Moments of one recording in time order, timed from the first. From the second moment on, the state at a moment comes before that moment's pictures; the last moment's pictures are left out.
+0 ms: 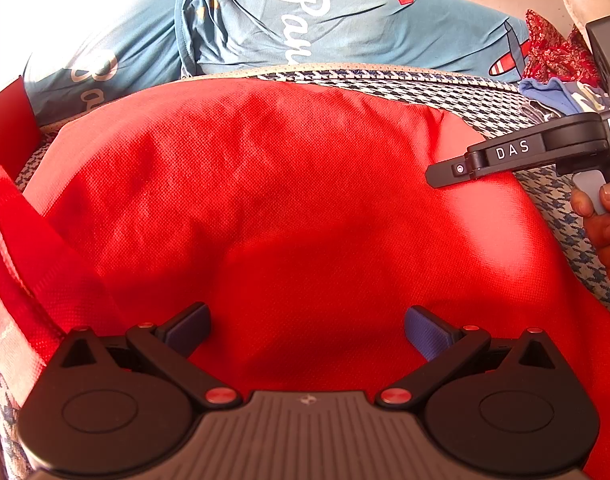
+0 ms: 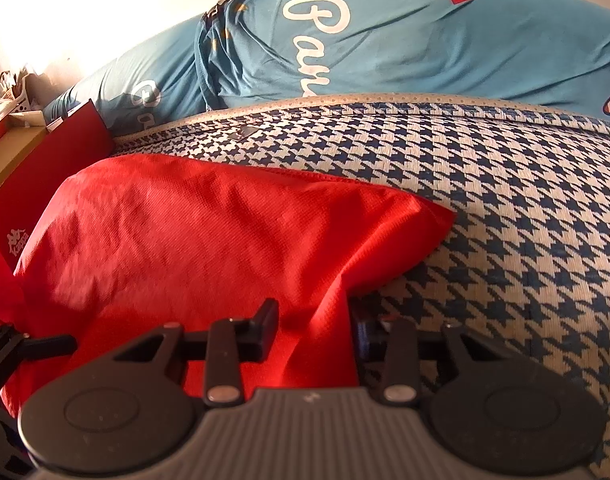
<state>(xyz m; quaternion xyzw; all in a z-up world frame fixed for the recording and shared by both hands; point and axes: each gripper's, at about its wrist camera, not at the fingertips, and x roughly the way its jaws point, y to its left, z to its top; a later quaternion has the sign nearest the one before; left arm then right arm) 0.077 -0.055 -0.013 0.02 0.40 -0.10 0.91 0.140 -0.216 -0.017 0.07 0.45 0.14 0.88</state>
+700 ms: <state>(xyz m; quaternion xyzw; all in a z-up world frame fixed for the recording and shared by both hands) 0.077 -0.054 -0.014 0.02 0.40 -0.10 0.91 0.141 -0.217 -0.016 0.07 0.45 0.14 0.88</state>
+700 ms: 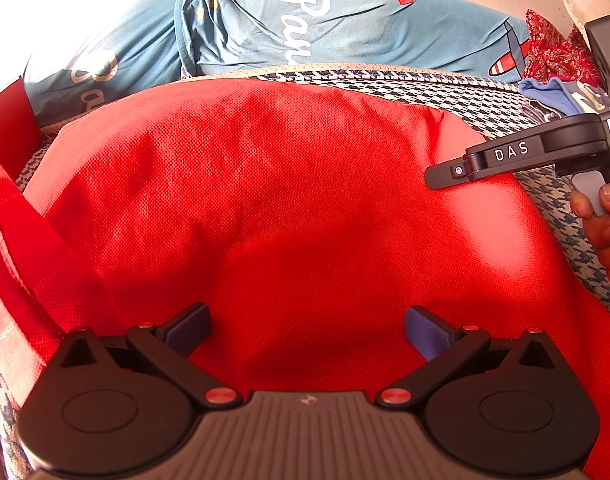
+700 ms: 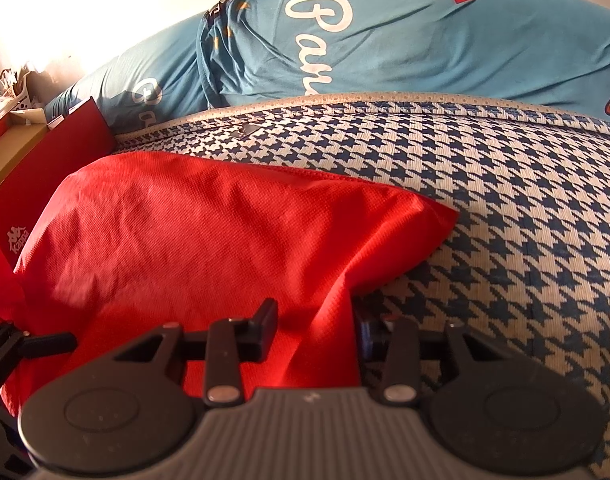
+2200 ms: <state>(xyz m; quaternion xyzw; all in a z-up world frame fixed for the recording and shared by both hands) 0.077 -0.055 -0.014 0.02 0.40 -0.10 0.91 0.145 -0.215 -0.017 0.08 0.45 0.15 0.88</state>
